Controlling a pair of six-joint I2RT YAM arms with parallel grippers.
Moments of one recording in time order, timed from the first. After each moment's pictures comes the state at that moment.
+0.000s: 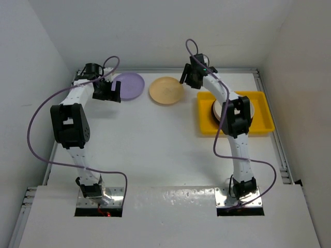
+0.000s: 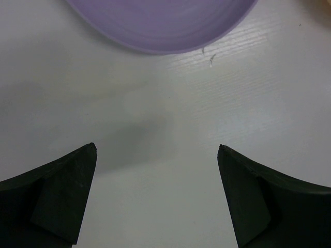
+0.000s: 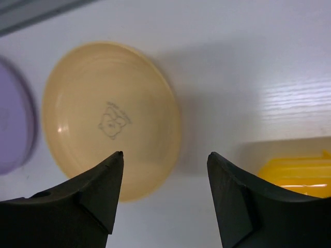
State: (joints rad) left arm 0.08 1.96 1.63 -0.68 0.28 0.21; right arm 0.29 2.33 2.12 -0.56 0.07 0.53
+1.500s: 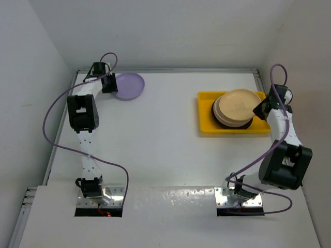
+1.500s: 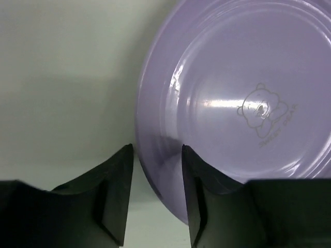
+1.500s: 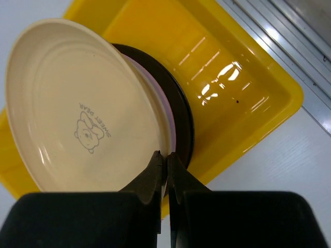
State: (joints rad) left arm 0.09 2.43 2.03 -0.45 0.11 -0.11; right arm -0.33 1.42 1.03 -0.43 0.11 0.51
